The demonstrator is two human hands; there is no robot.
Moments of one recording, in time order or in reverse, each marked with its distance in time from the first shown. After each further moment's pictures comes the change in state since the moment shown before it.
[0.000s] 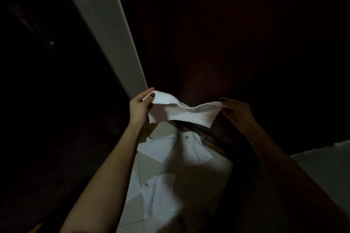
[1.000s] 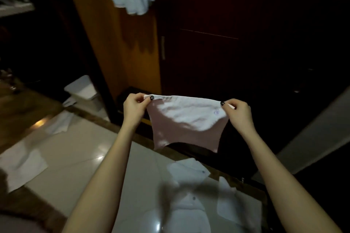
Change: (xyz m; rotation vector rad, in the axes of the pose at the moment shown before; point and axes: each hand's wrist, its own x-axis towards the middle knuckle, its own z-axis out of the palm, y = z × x) left_hand -0.425 0.087 -0.250 0.354 1.502 0.170; right_hand -0.272 -0.044 0.325 -0.674 -1.255 -0.868
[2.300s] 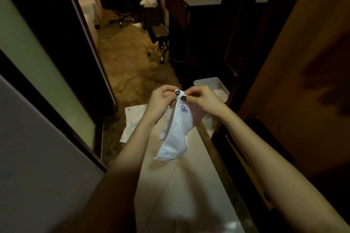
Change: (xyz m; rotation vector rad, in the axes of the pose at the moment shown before) left_hand 0.265 -0.220 -0.429 -0.157 0.488 -0.290; right_hand 0.089 -0.396 0.687 0.060 -1.184 -0.722
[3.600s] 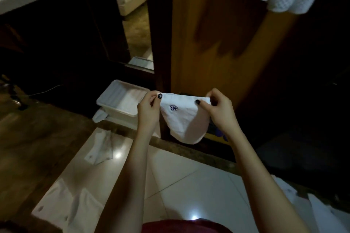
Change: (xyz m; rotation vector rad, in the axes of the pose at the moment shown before) left_hand 0.291 -0.065 0.154 0.033 -0.652 0.165; right_hand 0.072 0.115 -0.058 0.014 1.069 0.685
